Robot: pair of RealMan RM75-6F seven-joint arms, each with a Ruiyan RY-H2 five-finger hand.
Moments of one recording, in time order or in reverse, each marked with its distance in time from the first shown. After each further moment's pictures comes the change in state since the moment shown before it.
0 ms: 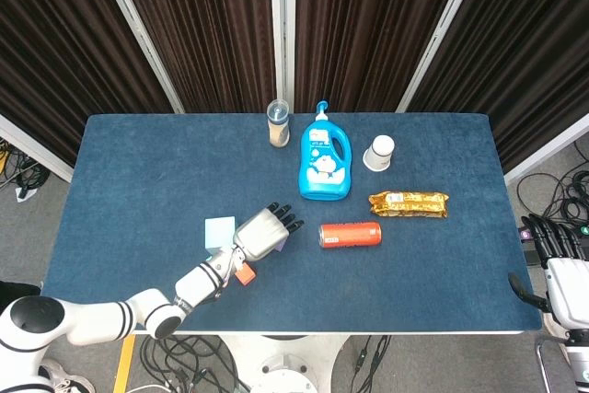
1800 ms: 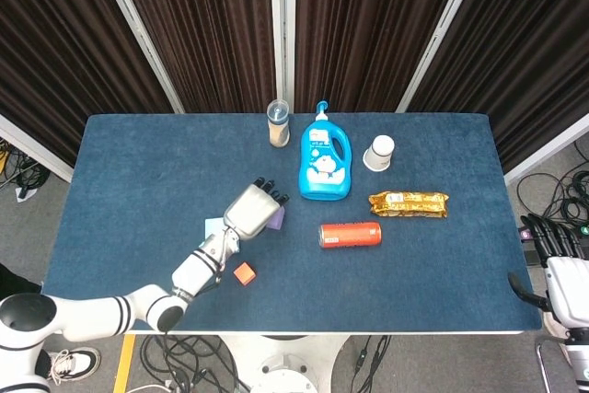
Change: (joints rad) left arm -0.005 0.058 -0.082 -0.098 -0.215 0.088 0.169; right arm 0.007 0.012 0.001 -0.004 0.008 -0.015 0.018
